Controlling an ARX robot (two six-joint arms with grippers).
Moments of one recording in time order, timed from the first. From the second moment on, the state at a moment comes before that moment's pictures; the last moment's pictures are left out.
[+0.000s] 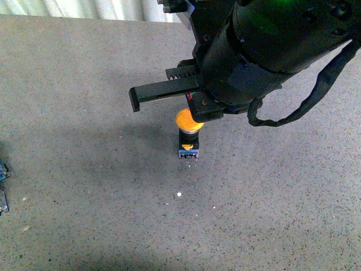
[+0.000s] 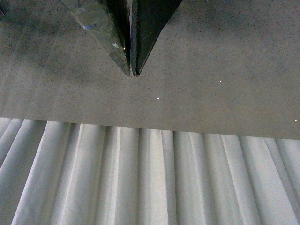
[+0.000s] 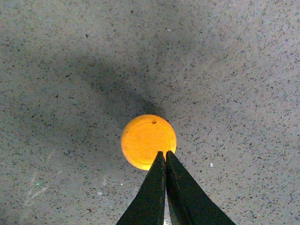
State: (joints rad) left arm 0.00 0.02 0.01 0.00 0.00 -0.01; right arm 0.52 1.81 1.11 -0.25 0.16 0.22
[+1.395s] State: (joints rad) left arm 0.00 0.02 0.01 0.00 0.00 -0.01; right arm 0.50 1.91 1.16 -0.27 0.11 0.24
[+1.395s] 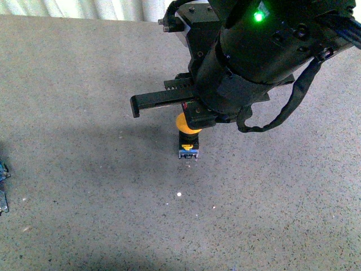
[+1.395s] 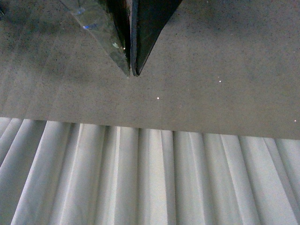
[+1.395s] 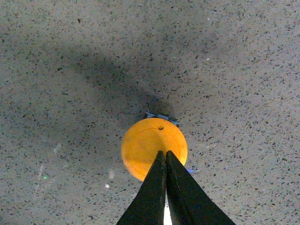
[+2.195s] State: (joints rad) left arm 0.00 0.02 0.01 0.00 0.00 -0.01; right arm 0.44 1.51 0.96 0.07 0.21 0.21
